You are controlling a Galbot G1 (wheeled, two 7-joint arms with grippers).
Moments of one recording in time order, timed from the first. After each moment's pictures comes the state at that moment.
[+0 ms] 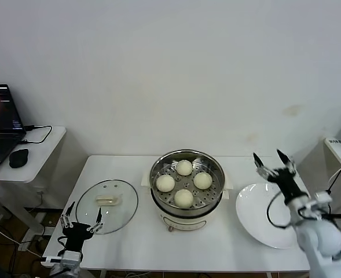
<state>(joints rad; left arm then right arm) 1.58 -1.41 -0.69 -2.00 0.33 0.06 0.03 -1.31 1.09 0.73 1.87 0.62 0.00 -0.16</state>
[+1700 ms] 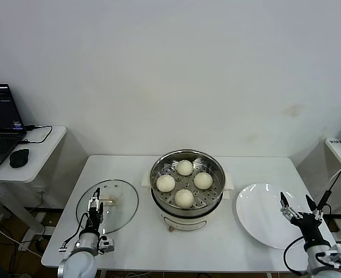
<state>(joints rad) 1.27 -1.26 -0.45 -1.59 1.31 0.19 -0.06 -1.58 1.21 0.88 1.91 0.61 0.05 -0.12</state>
